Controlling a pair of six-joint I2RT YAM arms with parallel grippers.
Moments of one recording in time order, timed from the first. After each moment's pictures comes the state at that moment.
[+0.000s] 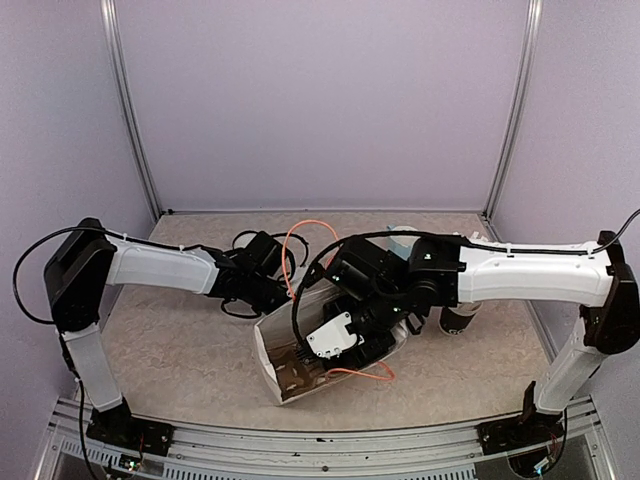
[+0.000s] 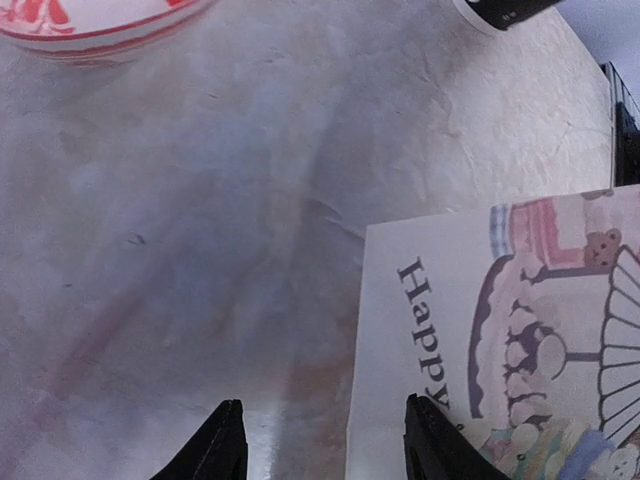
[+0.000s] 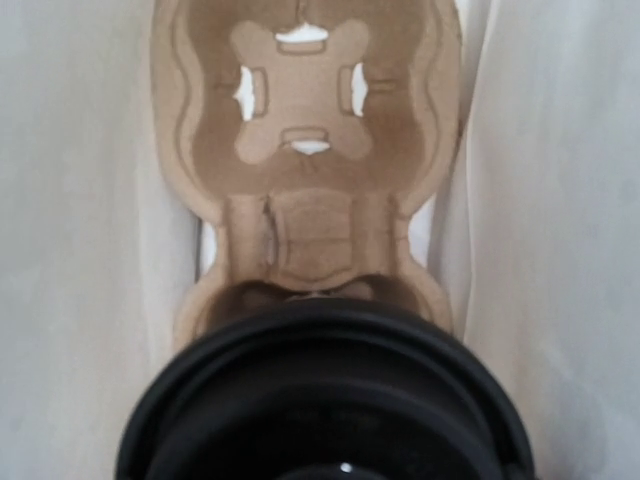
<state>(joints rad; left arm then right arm) -0.79 1.84 1.14 -0.23 0.39 -0.09 1.19 1.65 1.38 -0.78 0.08 -0.98</state>
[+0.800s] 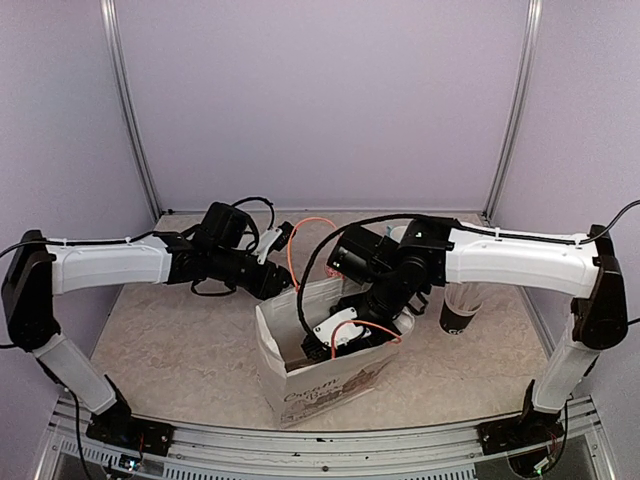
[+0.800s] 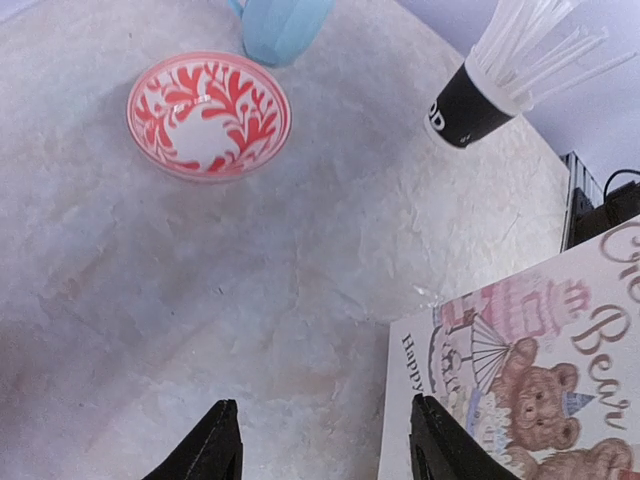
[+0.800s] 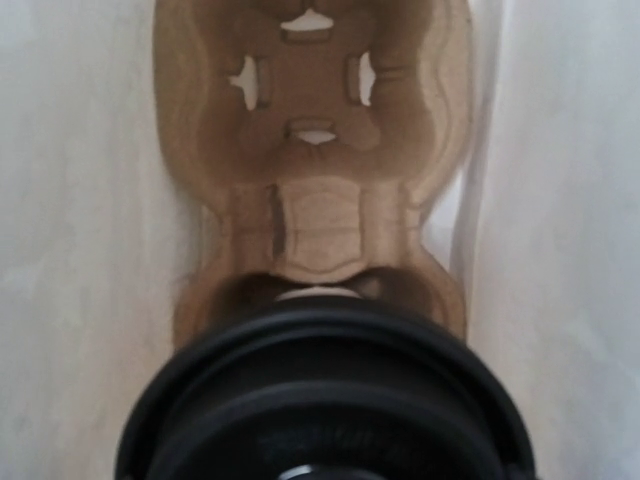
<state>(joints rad) -0.71 1.61 1.06 -0.21 0.42 -0.13 1.12 1.72 1.51 -1.02 -0.18 -0.96</state>
